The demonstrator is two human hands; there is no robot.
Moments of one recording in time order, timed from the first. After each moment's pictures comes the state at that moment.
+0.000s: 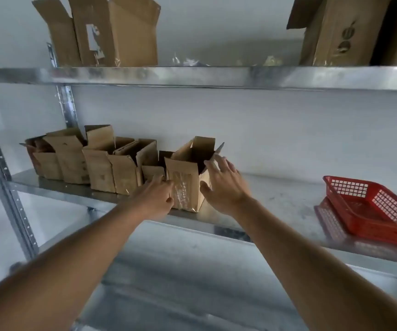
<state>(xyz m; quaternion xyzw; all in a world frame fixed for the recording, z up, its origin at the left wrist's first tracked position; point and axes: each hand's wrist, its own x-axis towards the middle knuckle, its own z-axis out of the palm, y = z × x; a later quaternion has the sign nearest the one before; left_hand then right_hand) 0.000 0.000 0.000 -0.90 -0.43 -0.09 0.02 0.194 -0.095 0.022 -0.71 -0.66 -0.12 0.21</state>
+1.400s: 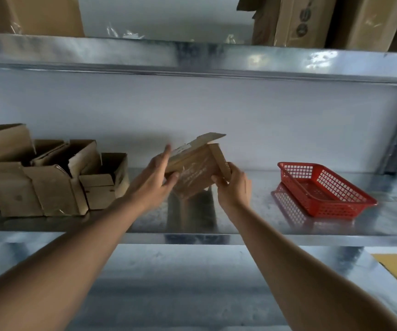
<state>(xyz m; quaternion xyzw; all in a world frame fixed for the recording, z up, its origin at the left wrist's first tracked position) 0.108 0.052 -0.010 -0.91 -0.25 -0.32 -0.13 0.273 -0.079 -0.022 -0.75 -0.35 -0.06 0.55</state>
